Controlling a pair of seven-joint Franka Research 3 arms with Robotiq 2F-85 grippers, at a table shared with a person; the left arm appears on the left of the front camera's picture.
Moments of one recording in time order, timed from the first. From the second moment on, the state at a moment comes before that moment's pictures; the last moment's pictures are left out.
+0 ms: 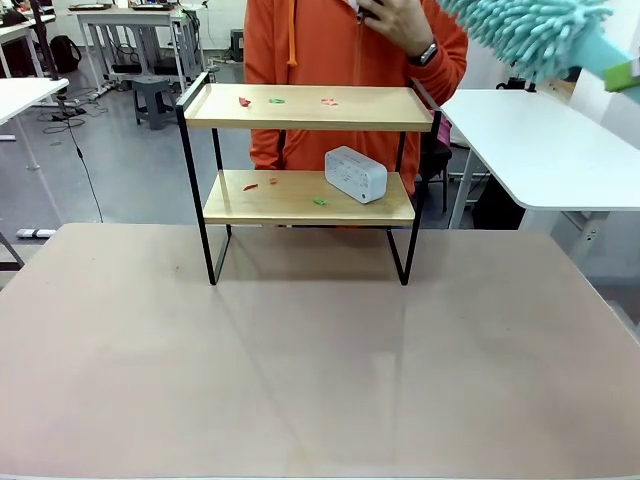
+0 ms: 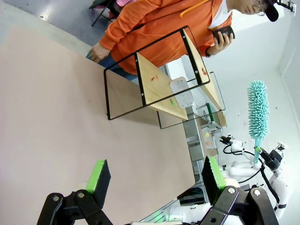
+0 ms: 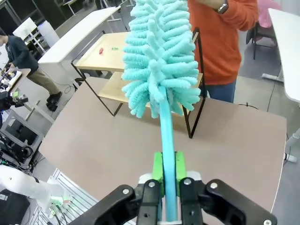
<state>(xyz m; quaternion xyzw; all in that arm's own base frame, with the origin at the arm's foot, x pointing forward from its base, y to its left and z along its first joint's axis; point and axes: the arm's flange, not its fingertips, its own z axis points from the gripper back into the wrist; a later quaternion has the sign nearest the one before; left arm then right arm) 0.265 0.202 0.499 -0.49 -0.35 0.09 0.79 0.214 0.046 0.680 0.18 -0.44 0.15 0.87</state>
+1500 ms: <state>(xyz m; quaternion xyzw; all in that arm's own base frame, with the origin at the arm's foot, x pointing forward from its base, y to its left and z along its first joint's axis) 0.265 0.202 0.499 -0.49 -0.35 0.09 0.79 0.374 0.212 0.640 0.09 -0.32 0.15 0.93</state>
